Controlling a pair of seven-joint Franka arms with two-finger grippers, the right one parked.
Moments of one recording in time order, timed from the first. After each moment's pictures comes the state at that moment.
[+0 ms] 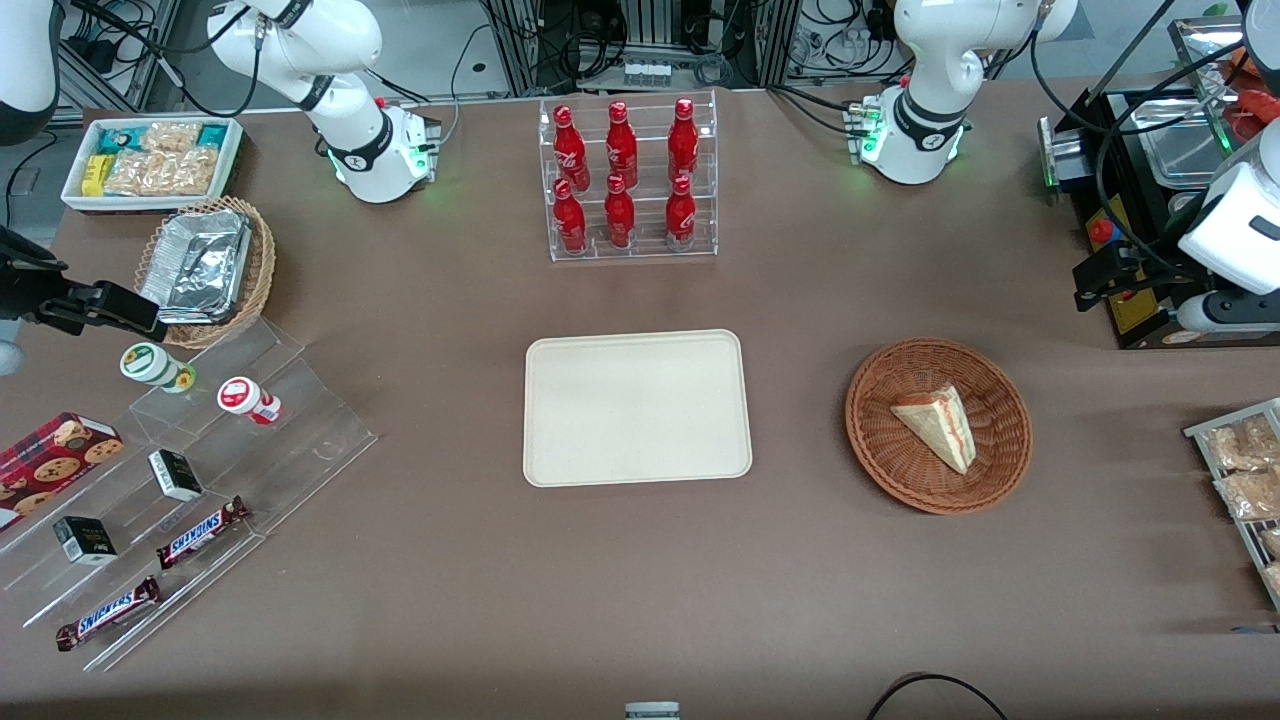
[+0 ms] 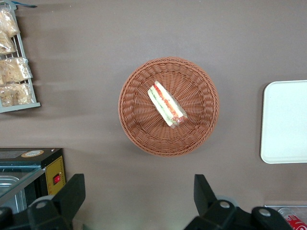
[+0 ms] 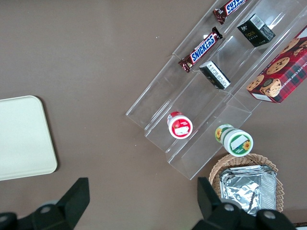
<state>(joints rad) -0.03 0.03 -0.04 -1.54 0.05 1.54 -0.05</state>
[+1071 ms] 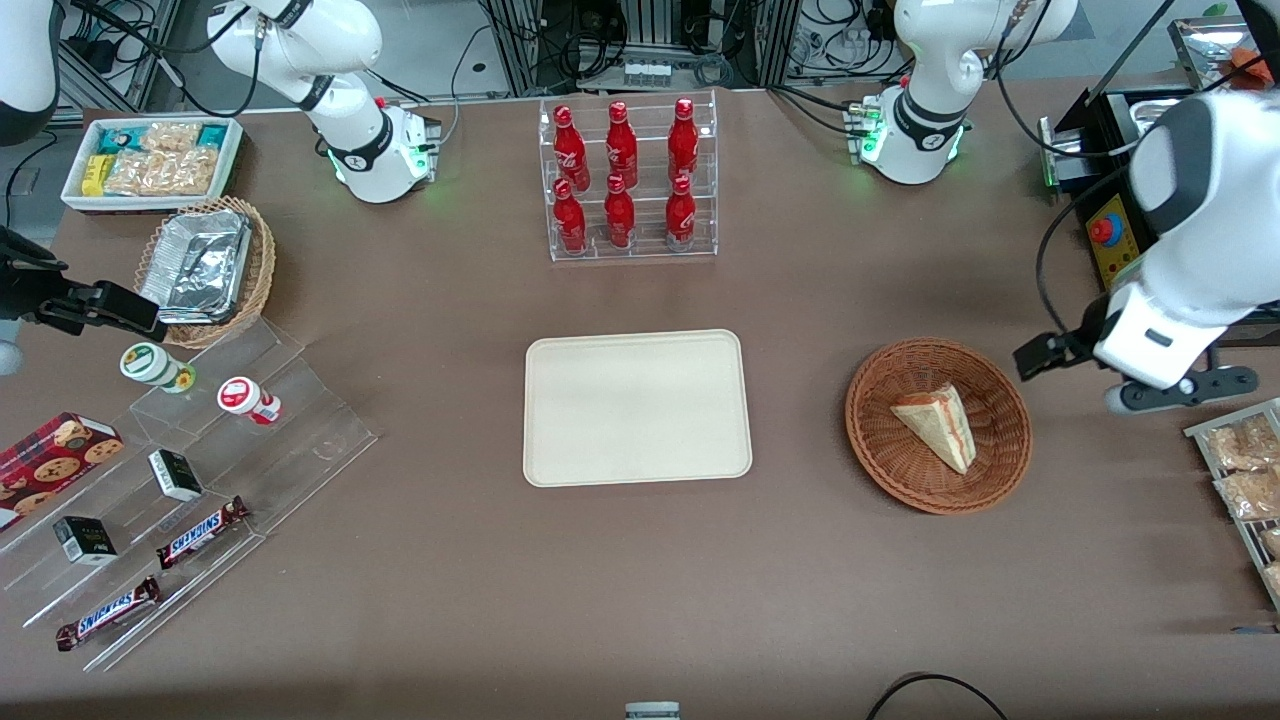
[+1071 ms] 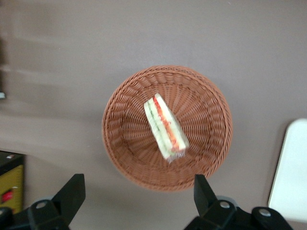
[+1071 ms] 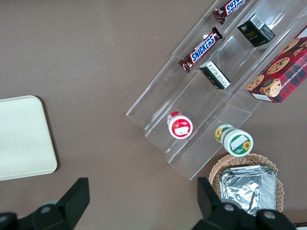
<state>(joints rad) -0.03 0.07 -0.03 -1.86 0.04 1.94 -0.29</state>
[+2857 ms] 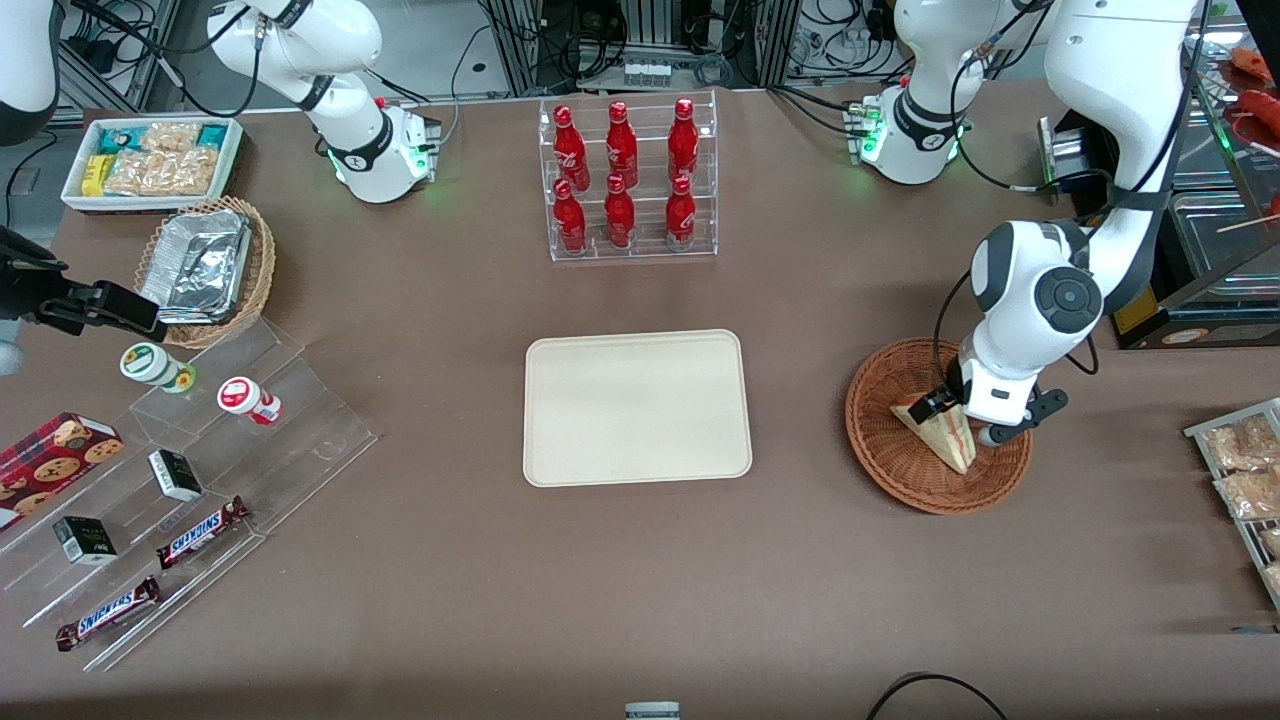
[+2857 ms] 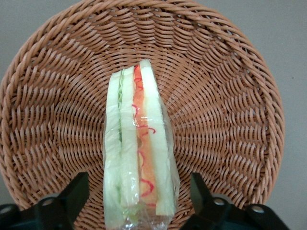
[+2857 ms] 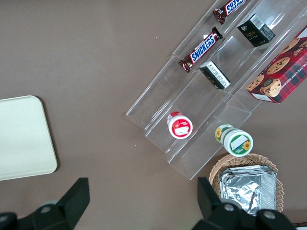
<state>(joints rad) -0.04 0.26 -0.09 -2.22 0.04 2.50 -0.65</state>
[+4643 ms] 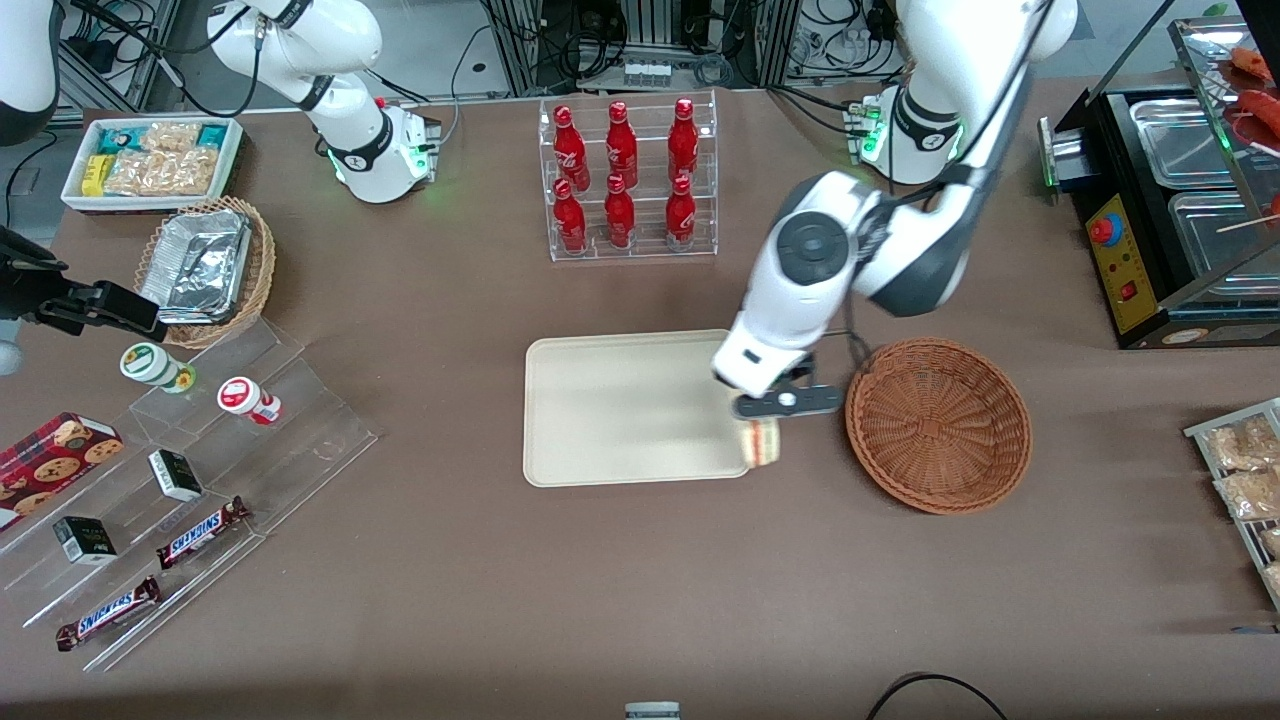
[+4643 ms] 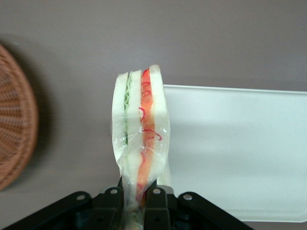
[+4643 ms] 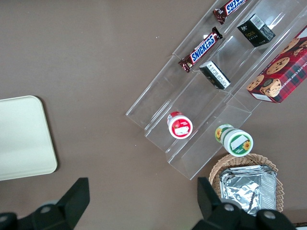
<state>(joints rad) -0.52 0.42 -0.12 -1.67 0.04 2.12 -0.73</state>
